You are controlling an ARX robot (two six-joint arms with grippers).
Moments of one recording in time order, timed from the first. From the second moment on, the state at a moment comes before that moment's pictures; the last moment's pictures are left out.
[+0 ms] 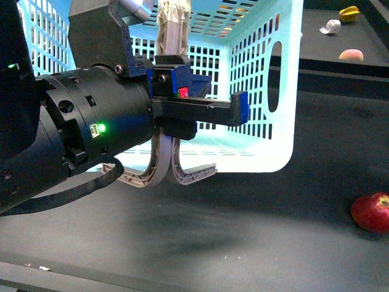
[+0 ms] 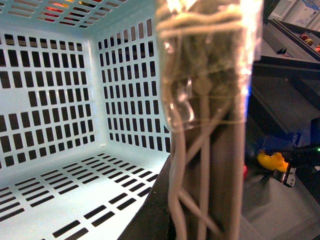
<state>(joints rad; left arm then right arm) -0.53 1.79 0.53 1.10 0.08 -0.24 -0.68 2.80 1.51 0.21 0.03 -1.31</state>
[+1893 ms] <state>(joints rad) -0.53 1.79 0.53 1.10 0.08 -0.24 -0.64 2.03 0.86 0.35 -0.53 -0.64</state>
